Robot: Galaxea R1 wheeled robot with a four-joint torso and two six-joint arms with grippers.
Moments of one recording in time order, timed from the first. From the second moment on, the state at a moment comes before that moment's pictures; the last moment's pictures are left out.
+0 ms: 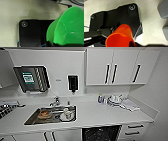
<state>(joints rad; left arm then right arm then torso) 1.51 2.69 -2.30 0.33 -0.28 -0.31 -1.56 2.84 -2.60 -0.24 0.17 0.23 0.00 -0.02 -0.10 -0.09</state>
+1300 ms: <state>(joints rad) 1.46 2.61 -2.10 0.33 -0.28 -0.31 -1.56 2.84 -2.60 -0.24 0.17 0.23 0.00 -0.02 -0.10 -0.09</state>
